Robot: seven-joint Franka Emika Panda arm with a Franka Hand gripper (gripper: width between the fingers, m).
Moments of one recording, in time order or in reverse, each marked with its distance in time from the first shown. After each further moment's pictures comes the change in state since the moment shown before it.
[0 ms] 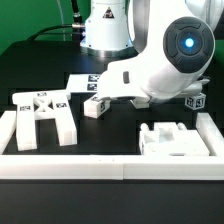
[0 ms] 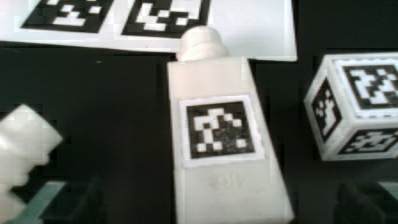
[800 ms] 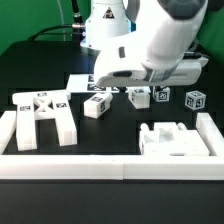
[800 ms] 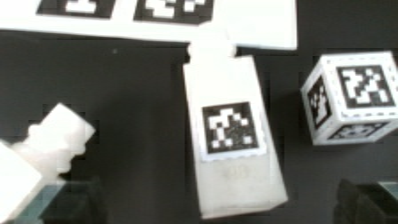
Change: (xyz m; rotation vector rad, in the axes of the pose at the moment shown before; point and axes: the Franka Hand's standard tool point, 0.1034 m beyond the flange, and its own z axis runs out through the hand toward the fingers) arm -0.014 0.005 -0.024 0.007 0.116 0.007
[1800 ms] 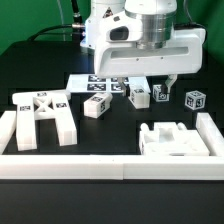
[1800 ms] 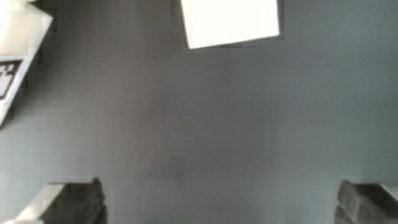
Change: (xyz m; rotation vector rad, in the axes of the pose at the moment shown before) arm 0.017 -0.001 -0.037 0.029 0.708 -0.011
